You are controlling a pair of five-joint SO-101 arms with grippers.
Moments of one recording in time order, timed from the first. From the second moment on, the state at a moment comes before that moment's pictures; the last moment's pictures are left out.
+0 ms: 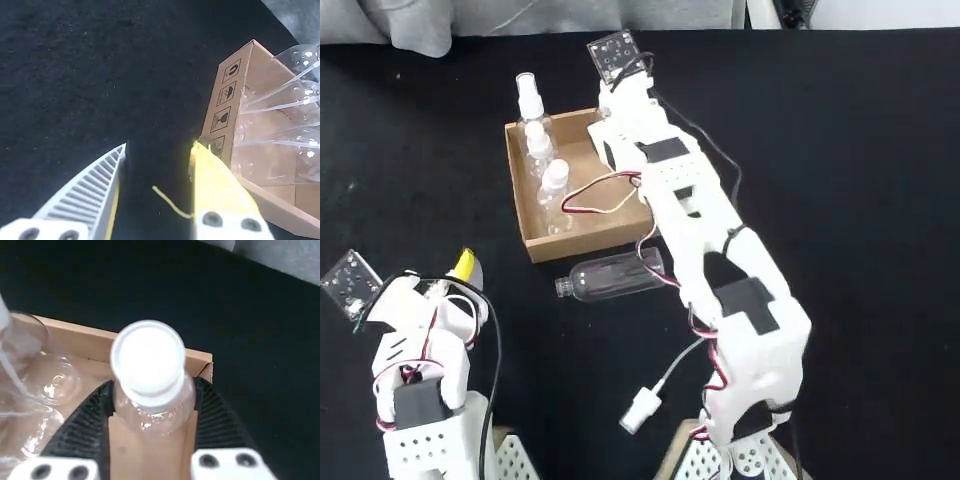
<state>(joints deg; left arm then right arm) -17.1 -104.0 89.0 57.5 31.3 -19.7 21.6 0.0 27.9 8.7</state>
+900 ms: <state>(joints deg) -17.1 -104.0 89.0 57.5 31.3 -19.7 22.5 -0.1 27.9 8.7</state>
